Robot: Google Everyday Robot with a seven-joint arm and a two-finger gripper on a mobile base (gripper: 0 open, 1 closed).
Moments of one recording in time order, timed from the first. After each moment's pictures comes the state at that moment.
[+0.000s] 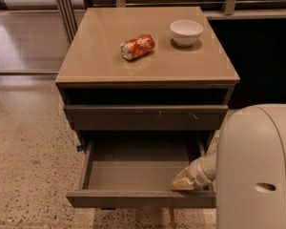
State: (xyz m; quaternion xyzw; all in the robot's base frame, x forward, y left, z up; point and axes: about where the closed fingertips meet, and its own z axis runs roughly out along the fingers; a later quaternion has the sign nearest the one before) arm 0.467 -0.136 0.455 -0.45 0.82 0.31 0.16
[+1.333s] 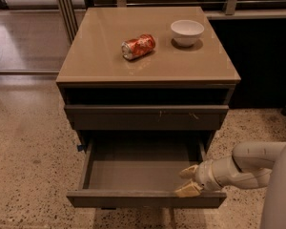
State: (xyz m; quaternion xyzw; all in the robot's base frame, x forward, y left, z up) arm 0.446 -0.143 0.506 -0.48 0.80 0.28 0.24
